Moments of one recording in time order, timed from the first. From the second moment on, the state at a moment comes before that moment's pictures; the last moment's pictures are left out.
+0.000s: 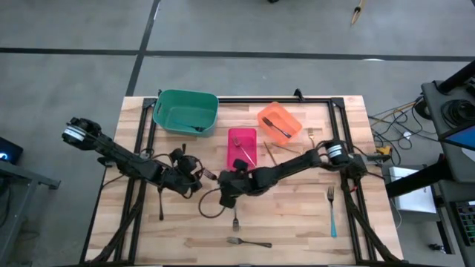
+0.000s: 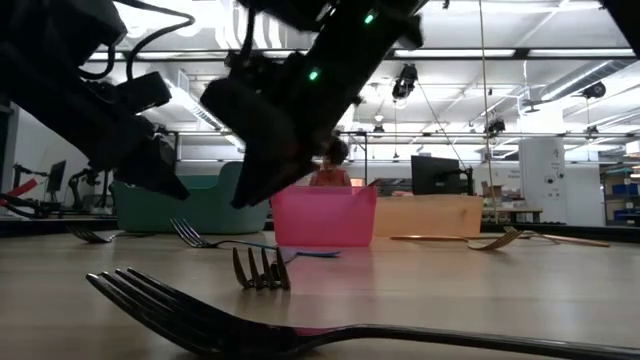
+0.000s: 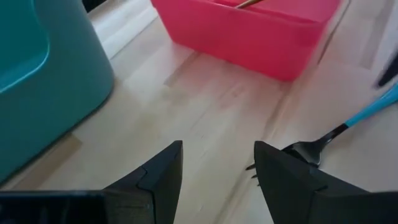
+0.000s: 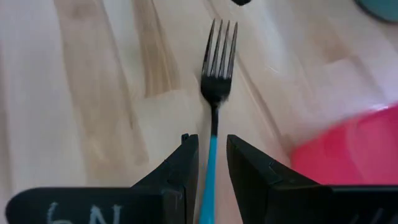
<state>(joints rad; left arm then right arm) -0.40 1.29 0.40 -0.07 -0.80 -0.68 0.21 2.18 1.62 -0.37 0.38 0.41</state>
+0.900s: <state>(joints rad) -0.44 1.12 0.51 -0.21 -0.88 -0.53 0.18 2.28 1.66 -0.41 0.39 0.48</state>
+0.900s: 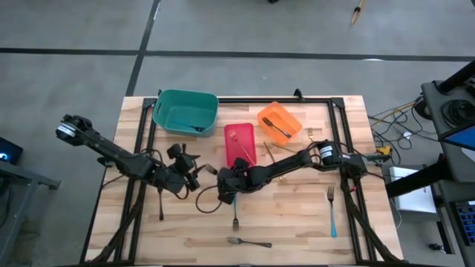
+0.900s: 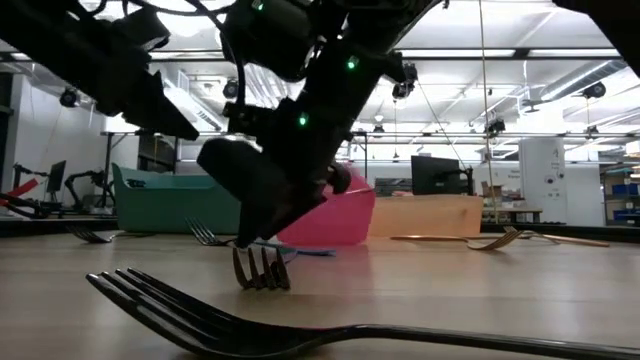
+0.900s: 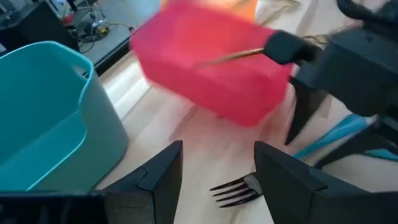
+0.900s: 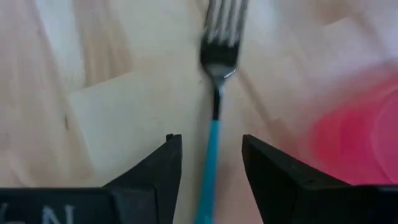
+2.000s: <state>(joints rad) -0.46 1.09 0.49 -0.23 -0.88 -0.57 0.17 2.27 1.91 -0.58 0.38 0.54</state>
